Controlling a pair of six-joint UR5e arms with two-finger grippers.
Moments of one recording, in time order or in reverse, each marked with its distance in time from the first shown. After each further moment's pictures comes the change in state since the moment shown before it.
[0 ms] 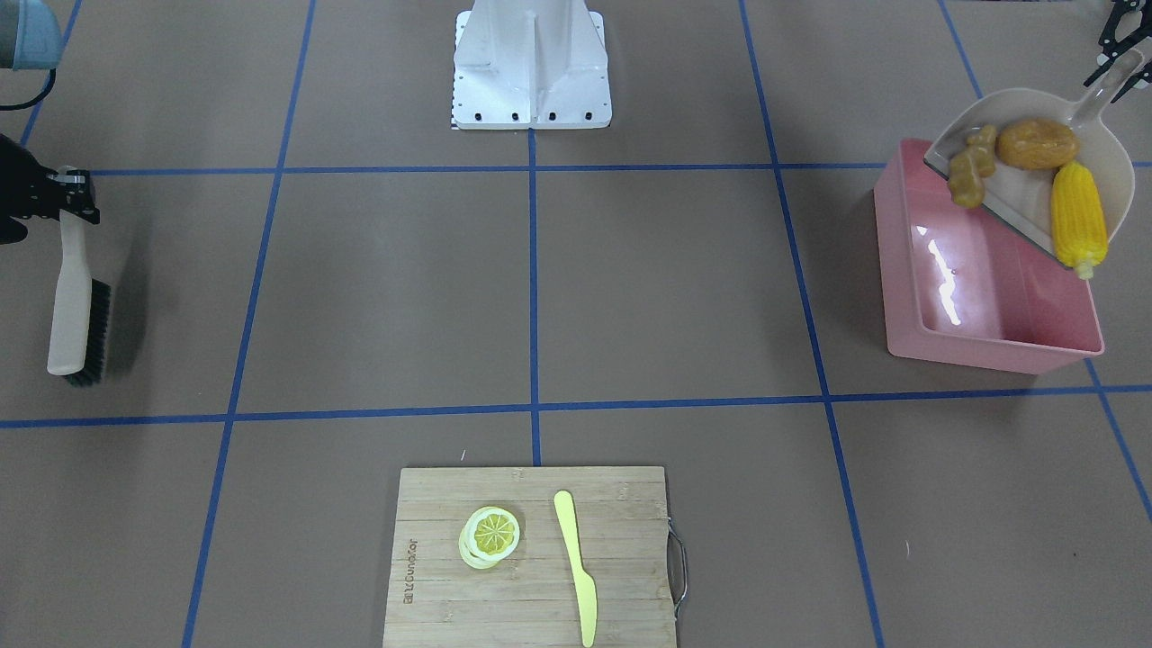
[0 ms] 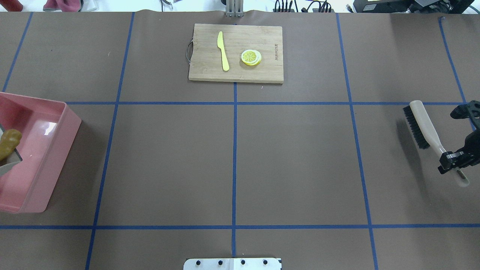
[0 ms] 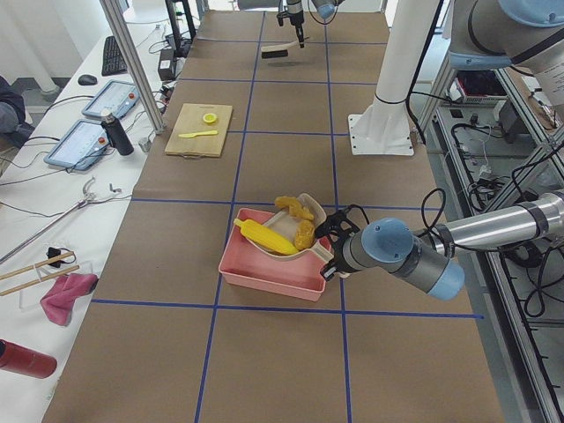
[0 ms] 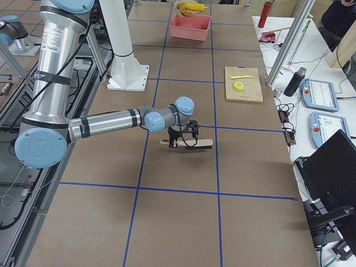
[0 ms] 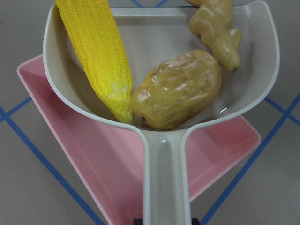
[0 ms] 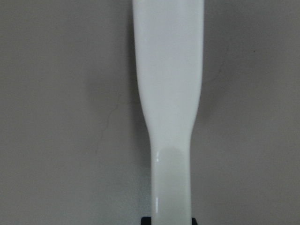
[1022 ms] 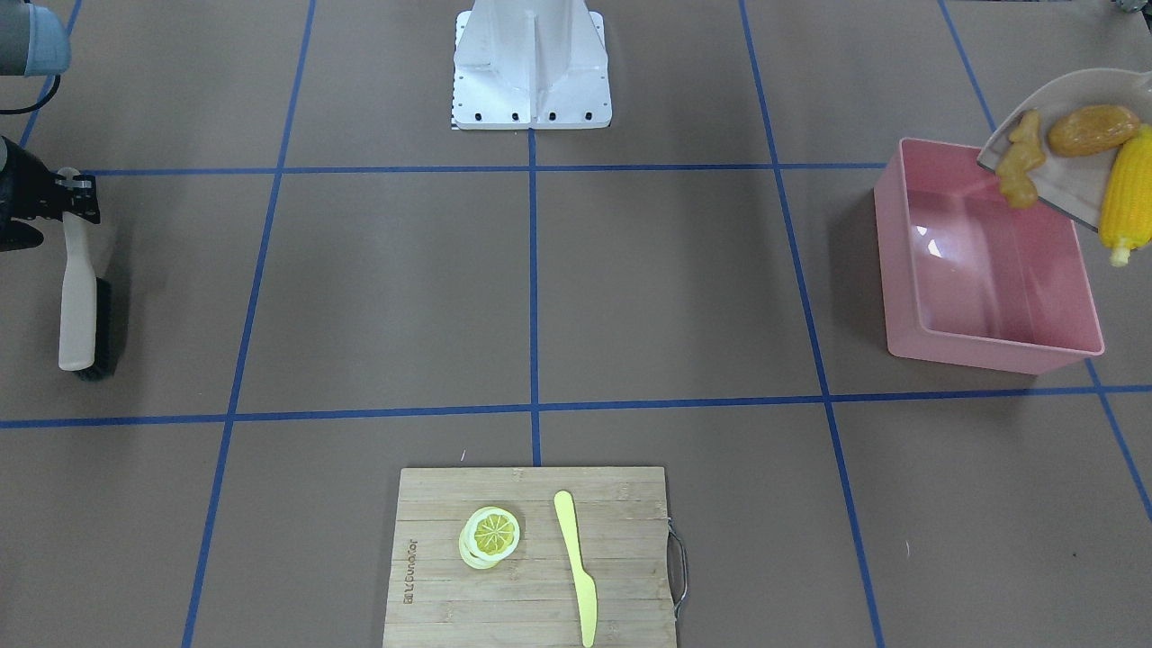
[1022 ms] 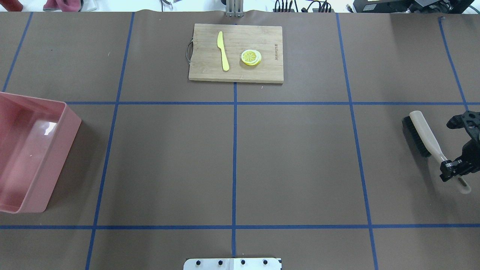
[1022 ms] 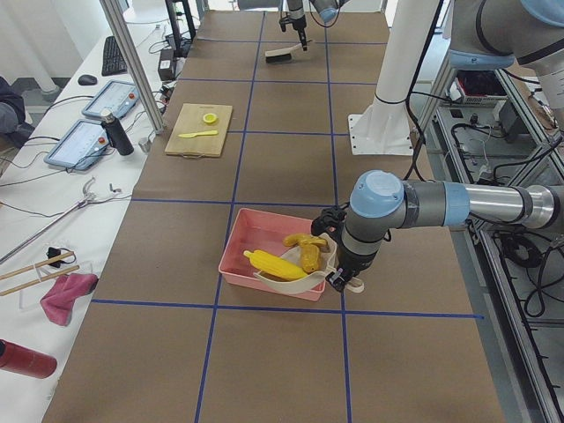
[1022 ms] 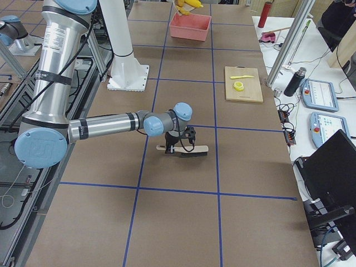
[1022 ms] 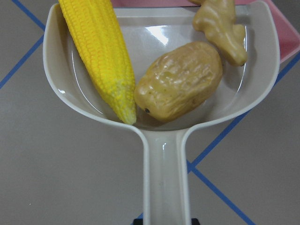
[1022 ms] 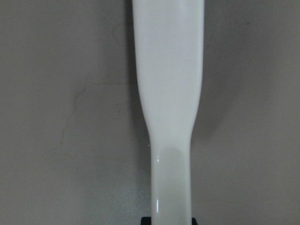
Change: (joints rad) left arm -0.138 -0.074 -0.288 0.817 0.342 0.469; right arm -0.040 0.000 -0.043 0.003 -0.043 -0.014
